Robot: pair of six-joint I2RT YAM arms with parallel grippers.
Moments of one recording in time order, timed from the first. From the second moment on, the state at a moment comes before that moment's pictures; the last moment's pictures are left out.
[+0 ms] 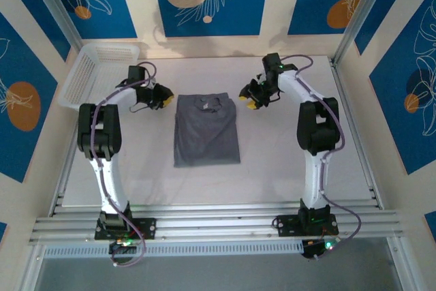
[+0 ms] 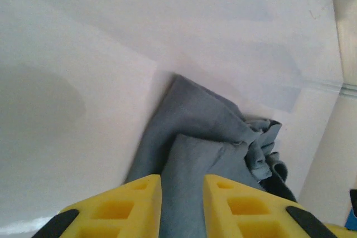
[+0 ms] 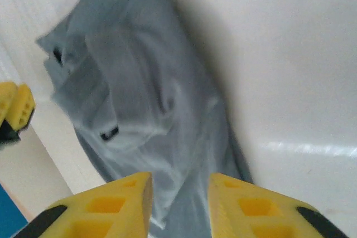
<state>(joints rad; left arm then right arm) -0.05 2.07 1.49 -0.40 0.60 -0.78 0.24 2.05 1.66 -0.84 -0.57 0.69</state>
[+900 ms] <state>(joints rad) -0.21 2.17 1.68 -0.62 0.29 -0.34 0.34 2.26 2.04 -0.96 -0.48 0.59</state>
